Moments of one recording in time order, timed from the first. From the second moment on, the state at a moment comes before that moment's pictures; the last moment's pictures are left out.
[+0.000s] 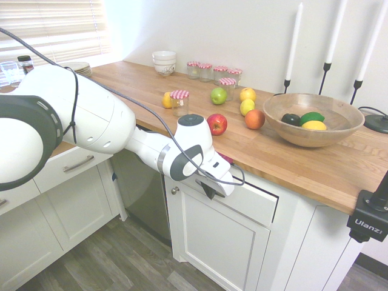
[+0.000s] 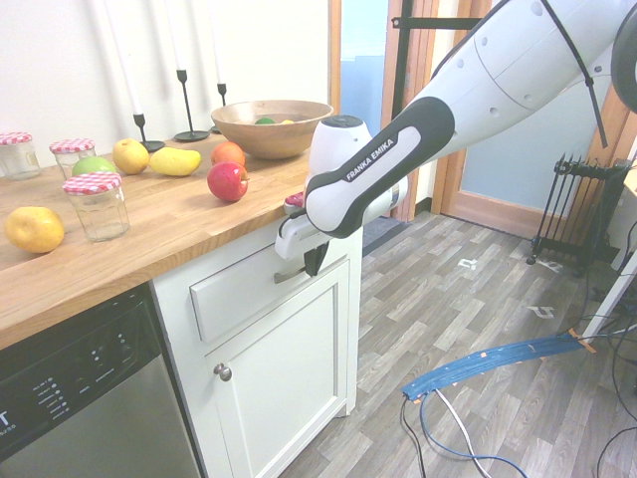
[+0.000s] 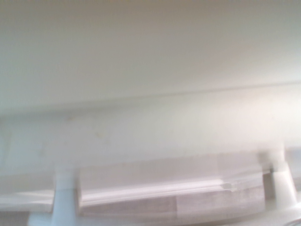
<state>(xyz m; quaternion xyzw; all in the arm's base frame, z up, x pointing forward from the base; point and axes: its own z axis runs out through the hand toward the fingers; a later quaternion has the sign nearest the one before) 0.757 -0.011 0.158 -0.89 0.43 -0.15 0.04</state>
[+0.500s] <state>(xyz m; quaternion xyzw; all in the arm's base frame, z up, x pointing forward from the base) 0.747 0.010 0.142 -0.90 0.42 -0.10 0.03</state>
